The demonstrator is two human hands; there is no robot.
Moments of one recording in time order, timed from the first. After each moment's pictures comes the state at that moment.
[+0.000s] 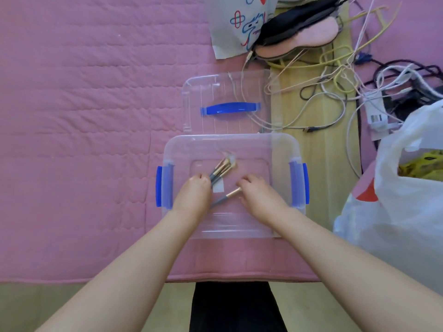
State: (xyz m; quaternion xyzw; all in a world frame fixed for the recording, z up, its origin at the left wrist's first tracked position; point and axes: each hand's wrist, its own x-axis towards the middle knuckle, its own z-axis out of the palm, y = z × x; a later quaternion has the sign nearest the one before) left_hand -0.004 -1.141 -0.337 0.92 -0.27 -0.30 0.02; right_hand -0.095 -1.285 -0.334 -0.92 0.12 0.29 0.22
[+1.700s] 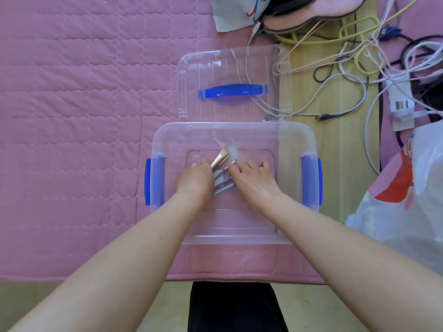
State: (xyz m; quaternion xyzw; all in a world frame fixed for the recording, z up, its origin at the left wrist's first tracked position) left_hand 0.007 -1.159 -0.394 0.92 -0.24 -0.32 -0.05; right_hand -0.076 -1.282 -0.377 -0.96 0.04 0.26 0.07
